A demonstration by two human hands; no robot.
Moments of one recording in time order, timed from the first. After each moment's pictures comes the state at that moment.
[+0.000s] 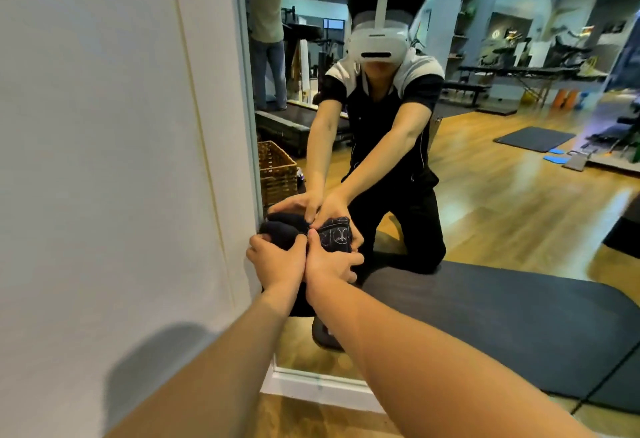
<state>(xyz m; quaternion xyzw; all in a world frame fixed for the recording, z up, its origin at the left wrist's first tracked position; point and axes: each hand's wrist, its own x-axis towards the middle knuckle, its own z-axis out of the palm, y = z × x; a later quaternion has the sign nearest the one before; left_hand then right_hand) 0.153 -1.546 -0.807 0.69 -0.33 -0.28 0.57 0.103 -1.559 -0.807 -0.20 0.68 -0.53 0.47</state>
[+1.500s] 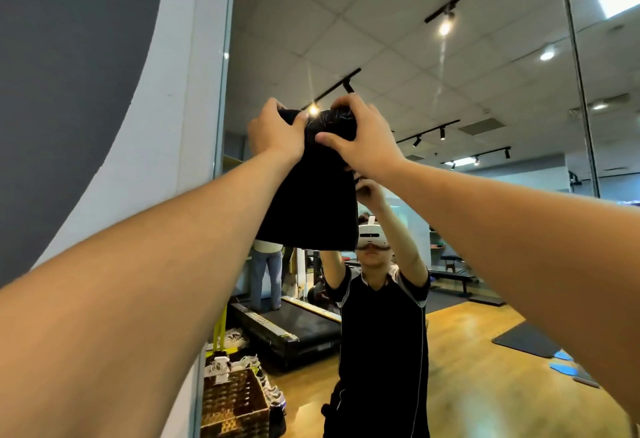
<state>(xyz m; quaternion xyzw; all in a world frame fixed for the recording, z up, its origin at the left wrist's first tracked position) 0.033 -1.475 -0.087 0.43 -0.54 0.08 0.72 -0.126 -1.480 -0.099 -0.75 0.28 -0.59 -0.15</state>
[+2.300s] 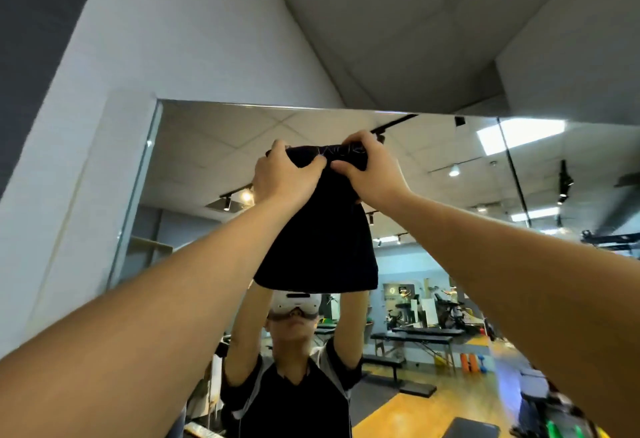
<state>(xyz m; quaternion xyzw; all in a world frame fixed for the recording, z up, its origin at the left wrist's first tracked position) -0.024 -1.530 0.354 0.35 -0.62 0.03 0.70 -0.179 -1.519 0.365 -0.66 0.33 -0.64 -0.21</state>
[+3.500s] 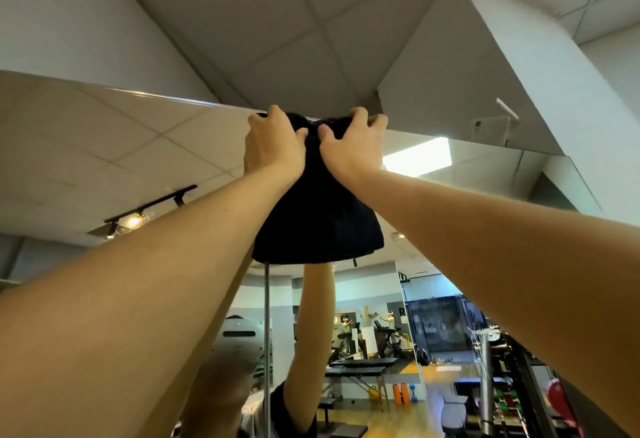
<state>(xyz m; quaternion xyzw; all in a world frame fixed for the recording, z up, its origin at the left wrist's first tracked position) -0.505 -1.540 0.450 0.29 -0.60 0.16 0.72 -0.611 -1.504 0.436 -0.52 0.42 -0.68 -0.31</state>
